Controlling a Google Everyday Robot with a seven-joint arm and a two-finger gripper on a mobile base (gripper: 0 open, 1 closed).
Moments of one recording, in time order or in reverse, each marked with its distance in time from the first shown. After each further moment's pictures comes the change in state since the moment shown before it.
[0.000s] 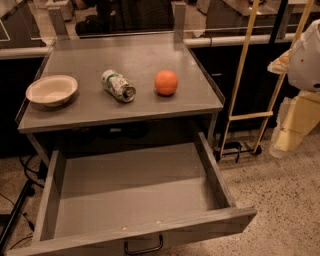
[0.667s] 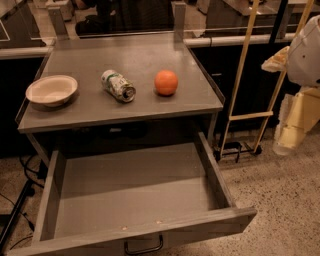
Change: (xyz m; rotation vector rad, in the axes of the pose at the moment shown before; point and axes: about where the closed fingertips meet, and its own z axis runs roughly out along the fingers) arm -0.003 -0.003 0.000 -0.039 -0.029 -0.068
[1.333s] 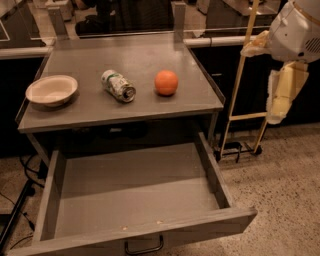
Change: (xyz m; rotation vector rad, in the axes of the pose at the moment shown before) arm -0.011 -0.061 0.017 -0.071 -0.068 -0.171
